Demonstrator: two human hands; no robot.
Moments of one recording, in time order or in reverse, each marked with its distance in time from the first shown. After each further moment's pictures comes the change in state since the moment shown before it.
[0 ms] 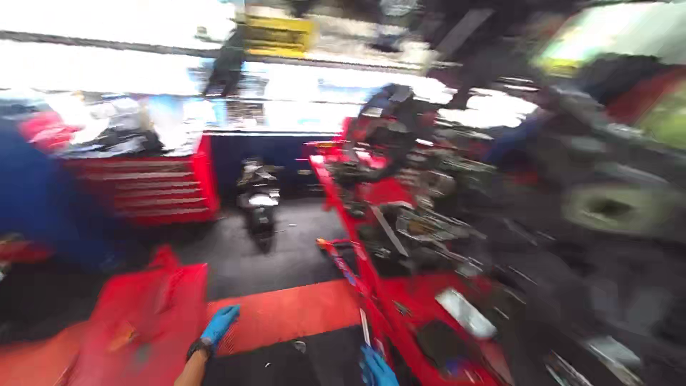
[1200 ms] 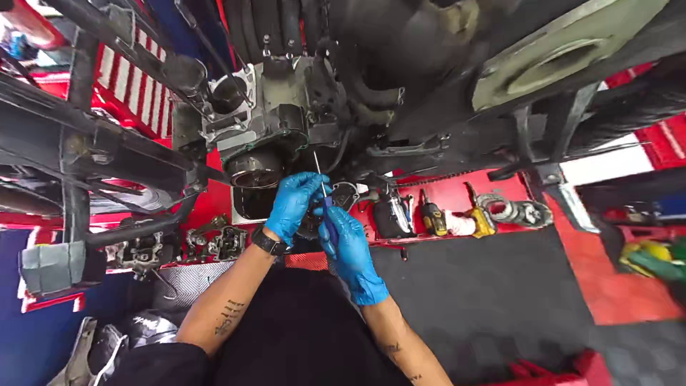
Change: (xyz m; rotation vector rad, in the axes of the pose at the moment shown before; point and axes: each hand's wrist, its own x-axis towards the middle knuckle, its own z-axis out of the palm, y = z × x) left_hand 0.220 0.625 0.602 0.352 -1.445 0.327; right_hand 0.328 -0.422 -0.088 0.856 0.992 -0.348
